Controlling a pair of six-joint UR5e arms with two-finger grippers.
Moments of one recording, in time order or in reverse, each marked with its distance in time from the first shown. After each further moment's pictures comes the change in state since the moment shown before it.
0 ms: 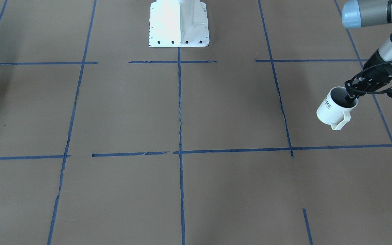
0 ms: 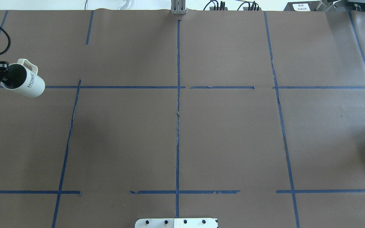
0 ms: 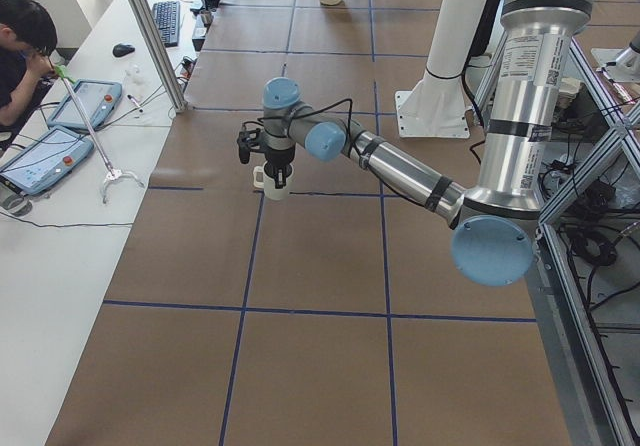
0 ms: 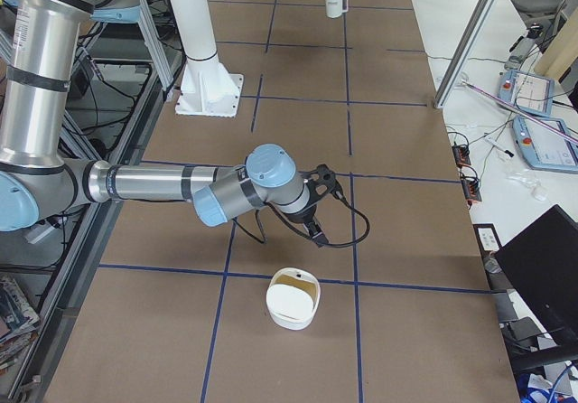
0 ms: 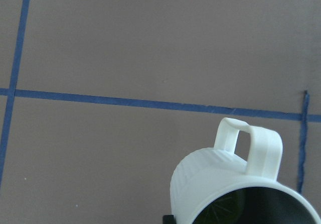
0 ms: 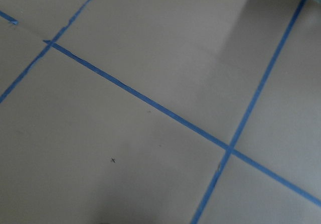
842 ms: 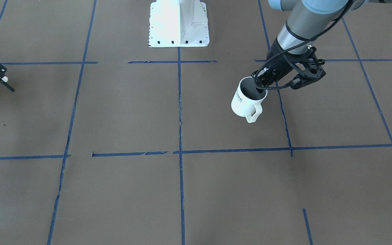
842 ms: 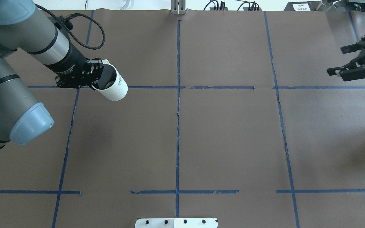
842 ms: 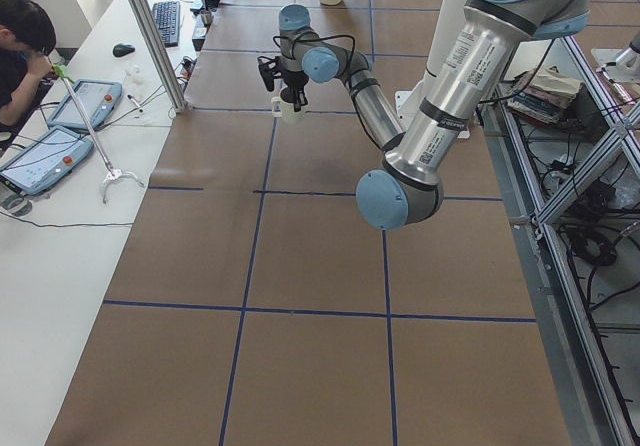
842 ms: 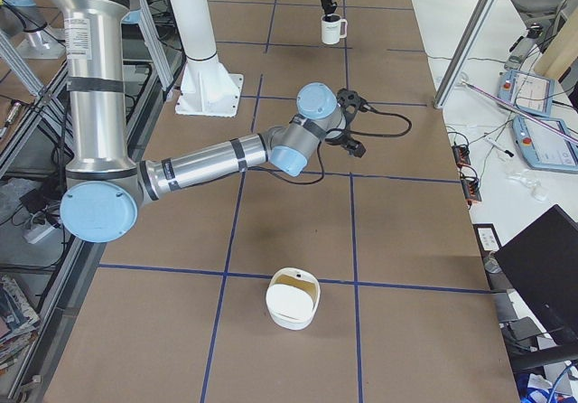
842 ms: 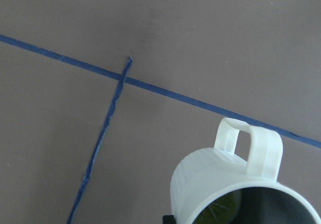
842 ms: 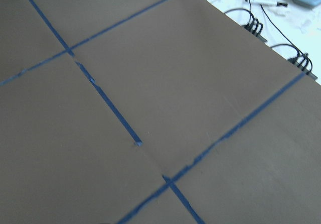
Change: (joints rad) left arm 0.258 -0.381 0.006 0.169 0.037 -0.556; right arm -0.406 0.304 -0.002 0.344 -0.150 0.359
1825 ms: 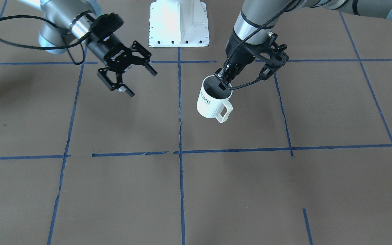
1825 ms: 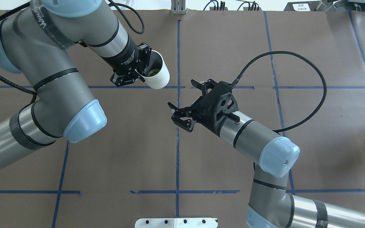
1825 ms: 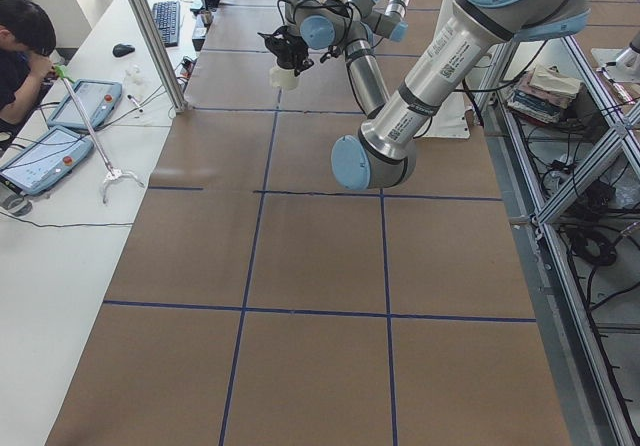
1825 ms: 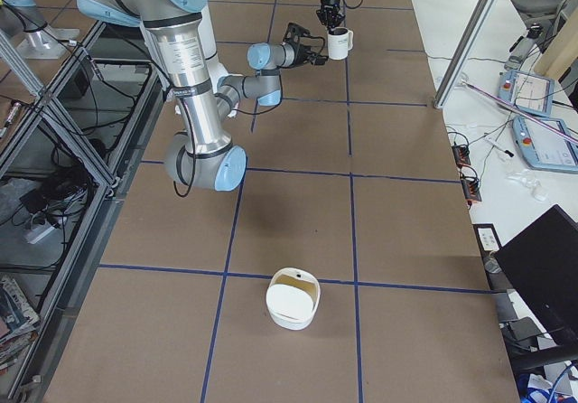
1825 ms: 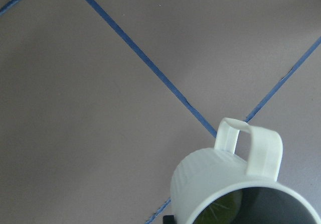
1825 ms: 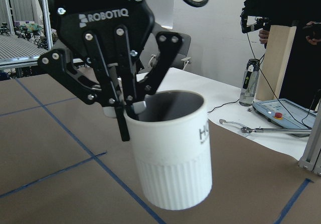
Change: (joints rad) left arm 0.085 -0.240 0.125 -0.010 0.073 -0.514; right arm -0.805 0.399 -0.123 0.277 -1.099 0.175
